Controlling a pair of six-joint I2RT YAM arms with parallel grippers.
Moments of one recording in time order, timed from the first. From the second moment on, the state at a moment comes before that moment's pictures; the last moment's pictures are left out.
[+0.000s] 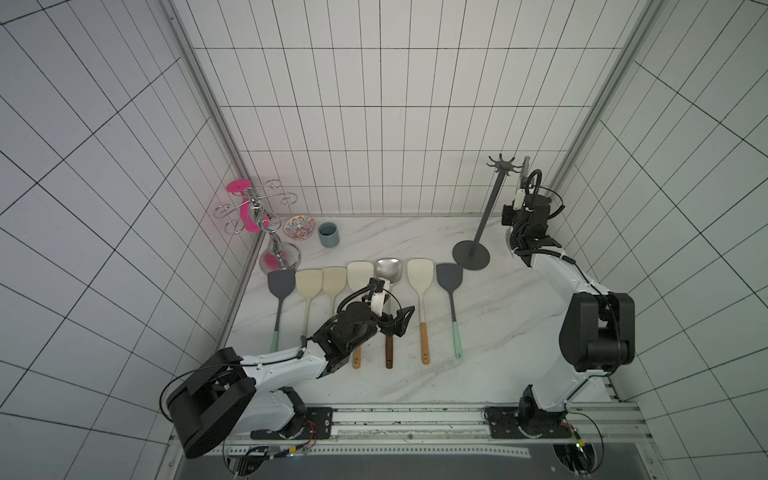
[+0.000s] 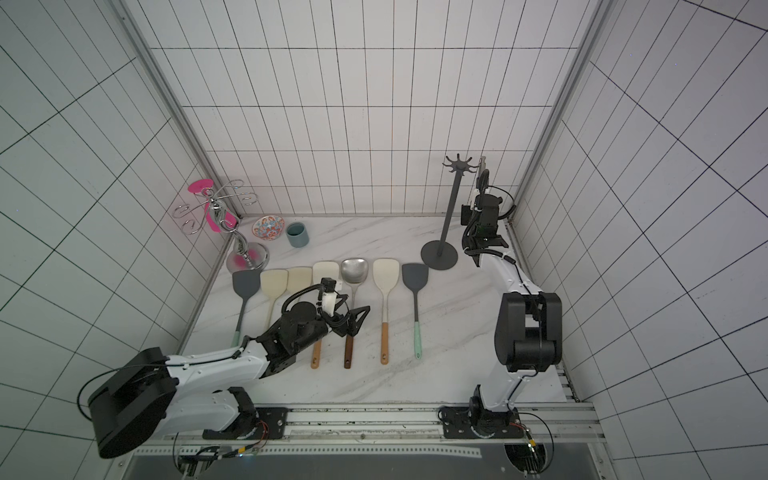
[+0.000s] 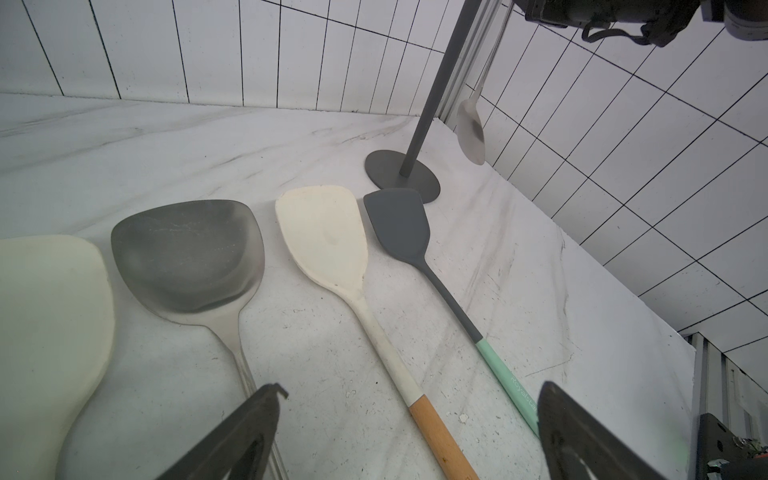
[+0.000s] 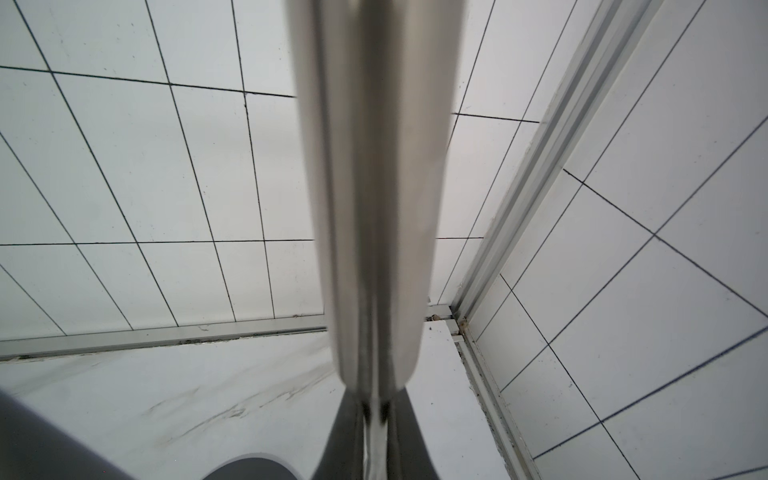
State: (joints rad) left arm -0.82 1.25 0.43 0.54 -0.03 -0.39; right arm 0.01 1.71 1.32 0.19 0.27 -0.11
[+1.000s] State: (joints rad) left arm -0.82 1.21 0.42 0.49 -0.14 -0.37; right arm -0.02 1.05 0.89 0.16 -0.13 0.20
